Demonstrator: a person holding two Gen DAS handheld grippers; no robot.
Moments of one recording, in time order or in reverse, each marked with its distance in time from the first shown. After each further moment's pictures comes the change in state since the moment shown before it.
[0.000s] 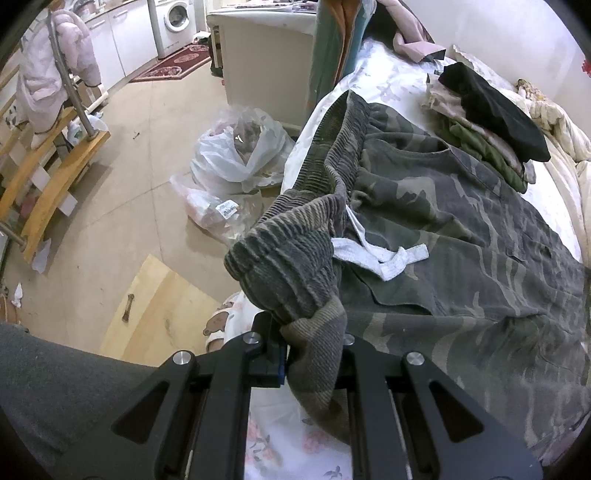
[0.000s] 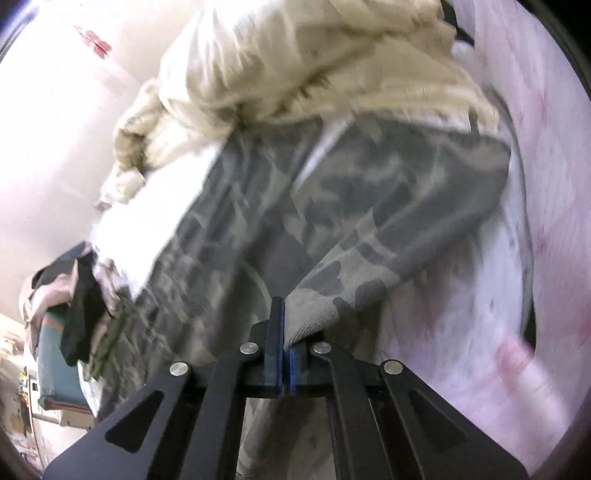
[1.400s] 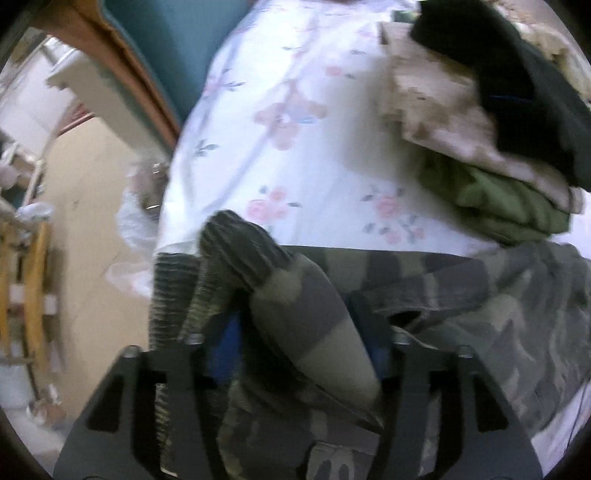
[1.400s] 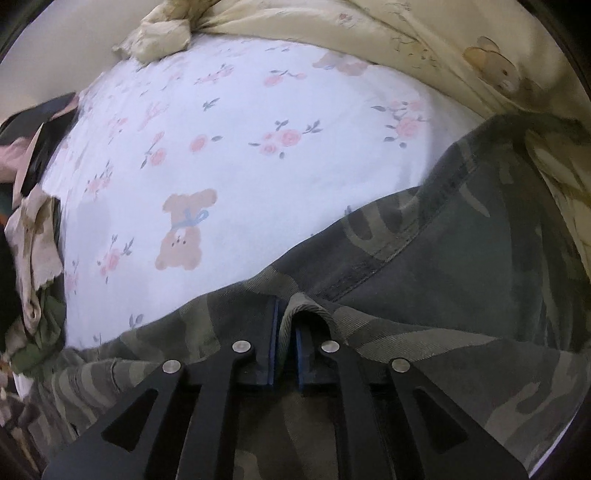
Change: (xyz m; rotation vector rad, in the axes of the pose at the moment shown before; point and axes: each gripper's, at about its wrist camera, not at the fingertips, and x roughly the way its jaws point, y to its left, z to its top) left arm 0.171 -0.159 0.212 0.298 0.197 -0.006; right arm 0.355 0.226 0.109 -0.571 0.369 -0.100
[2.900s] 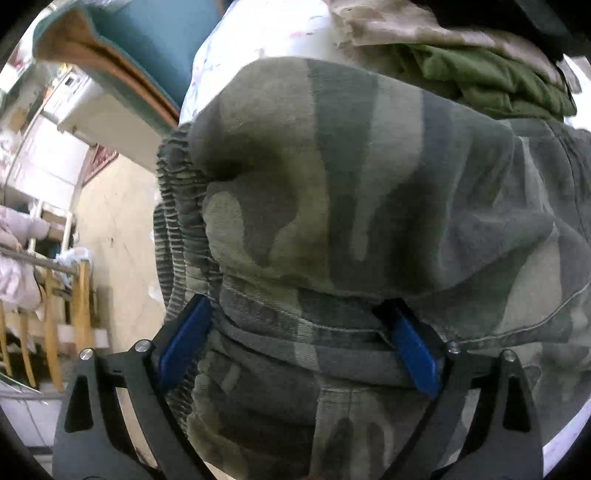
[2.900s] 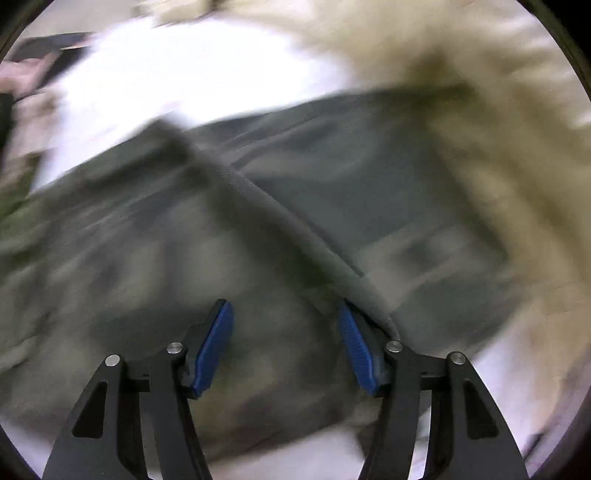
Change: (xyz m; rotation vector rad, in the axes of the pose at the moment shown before) left arm 0.017 -0.030 -0.058 0.201 -0.015 0.218; right arm -0.057 -0.027 -0.104 -0.168 -0.056 -0.311
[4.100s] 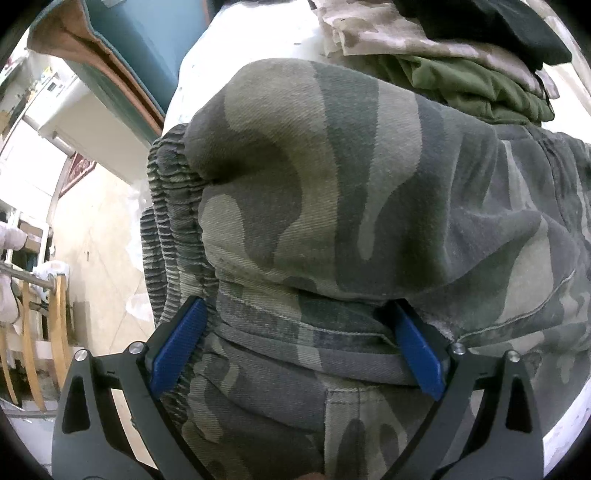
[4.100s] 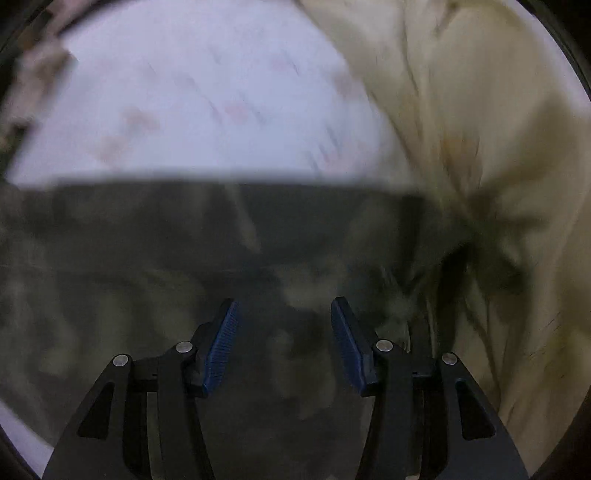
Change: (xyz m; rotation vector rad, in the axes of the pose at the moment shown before) left arm 0.010 0.030 -0.013 0.033 -0.068 -0.097; right arm 0.051 -0.034 0.130 -0.410 0.116 0.034
